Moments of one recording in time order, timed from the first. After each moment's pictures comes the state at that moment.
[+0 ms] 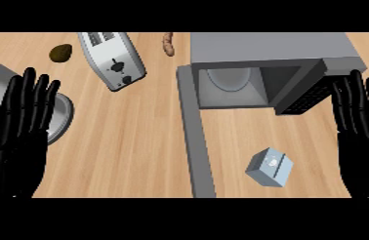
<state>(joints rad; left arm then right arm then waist) 0.01 0.10 -0.01 -2.10 0.00 0.01 0.00 0.02 -0.07 0.00 -2.10 0.01 -0.01 -0.02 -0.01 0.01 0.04</state>
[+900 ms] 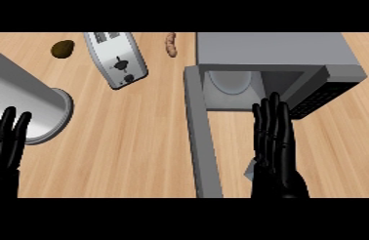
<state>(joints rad) 0.22 0.05 0.02 -2.29 0.10 0.02 0.11 -0.07 0.00 0.69 -2.13 0.47 -0.73 0.33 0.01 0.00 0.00</state>
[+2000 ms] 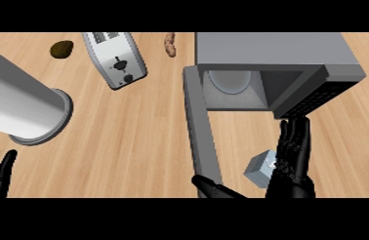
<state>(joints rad) 0.51 0.01 0.04 -2.35 0.18 -0.10 -0.06 0.09 -0.07 0.64 -2.03 0.48 -0.94 0.27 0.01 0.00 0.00</state>
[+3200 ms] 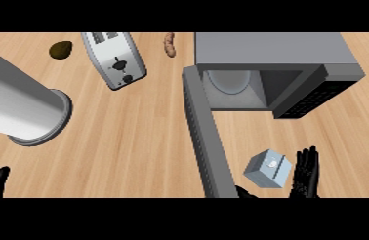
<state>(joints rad) 0.62 0.01 0.03 -2.38 0.21 -0.16 -0.12 0.38 -0.11 0.40 -1.70 -0.15 -0.73 -0.53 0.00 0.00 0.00</state>
